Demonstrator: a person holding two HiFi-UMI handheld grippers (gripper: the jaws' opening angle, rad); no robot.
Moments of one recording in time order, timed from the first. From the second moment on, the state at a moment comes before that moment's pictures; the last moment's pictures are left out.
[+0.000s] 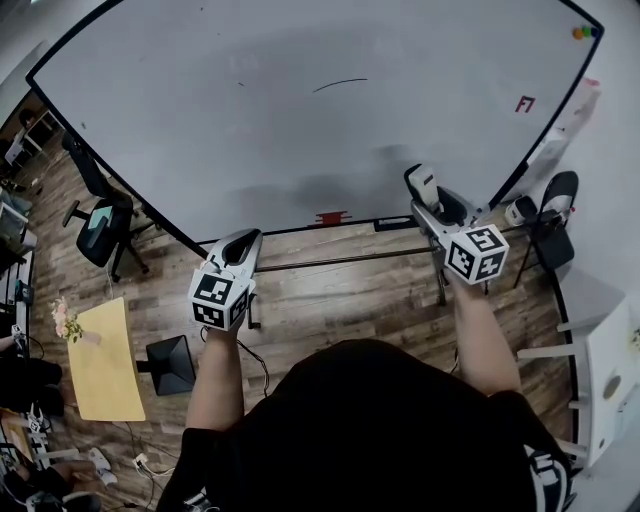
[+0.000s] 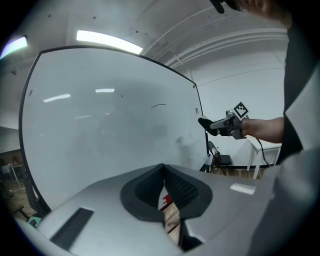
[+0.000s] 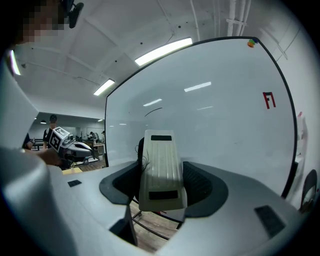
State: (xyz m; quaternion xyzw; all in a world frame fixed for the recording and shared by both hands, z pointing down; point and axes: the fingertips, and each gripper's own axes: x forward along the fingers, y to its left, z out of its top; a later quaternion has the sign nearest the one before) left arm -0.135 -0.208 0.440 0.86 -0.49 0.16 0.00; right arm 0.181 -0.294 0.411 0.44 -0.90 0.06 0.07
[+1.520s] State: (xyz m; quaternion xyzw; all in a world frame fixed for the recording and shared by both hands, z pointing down) left arm -0.117 -0.233 0.435 0.86 -0.49 0.15 0.00; right arm 0.184 -0.317 0.396 0.43 -0.90 0.03 0.07
